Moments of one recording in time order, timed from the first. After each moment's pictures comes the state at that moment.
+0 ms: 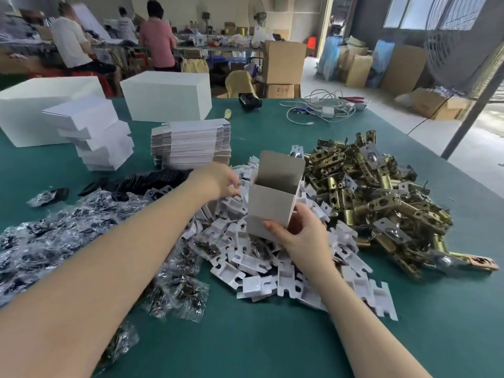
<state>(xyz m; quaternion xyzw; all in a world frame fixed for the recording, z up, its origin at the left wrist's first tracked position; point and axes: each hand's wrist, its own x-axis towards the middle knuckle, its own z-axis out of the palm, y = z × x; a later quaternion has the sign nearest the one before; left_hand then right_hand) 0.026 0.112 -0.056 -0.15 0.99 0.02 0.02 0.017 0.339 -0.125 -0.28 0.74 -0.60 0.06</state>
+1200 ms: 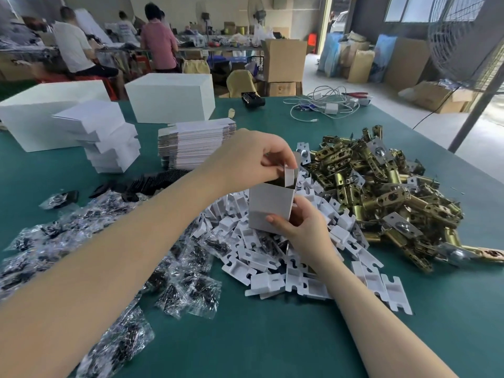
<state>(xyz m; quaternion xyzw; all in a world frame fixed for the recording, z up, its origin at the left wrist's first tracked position) 0.073 0.177 0.009 0.09 0.94 0.26 -0.20 0.008 0.326 -0.131 -0.31 0.70 -0.64 0.09</state>
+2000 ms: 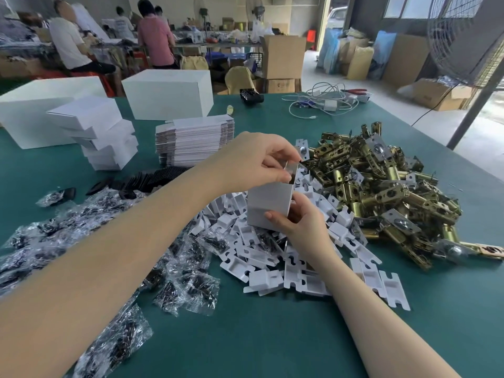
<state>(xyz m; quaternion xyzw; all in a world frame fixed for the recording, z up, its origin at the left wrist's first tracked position) 0.073 0.180 0.007 0.06 0.94 0.32 -0.12 0.006 0.323 -0.134 -0.30 0.71 -0.63 0.10</state>
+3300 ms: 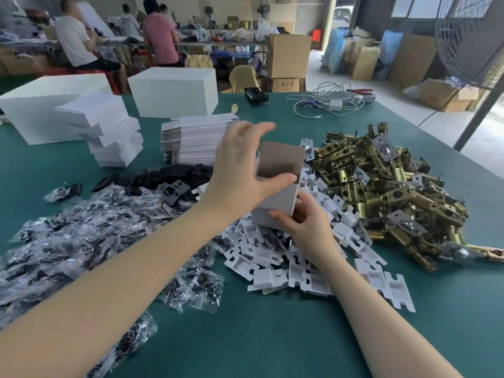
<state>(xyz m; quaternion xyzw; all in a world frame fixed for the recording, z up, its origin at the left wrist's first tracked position) 0.090 0.183 -0.034 -0.02 0.90 0.25 -0.36 0.006 0.323 -0.135 -0.32 0.71 -0.63 0.08</state>
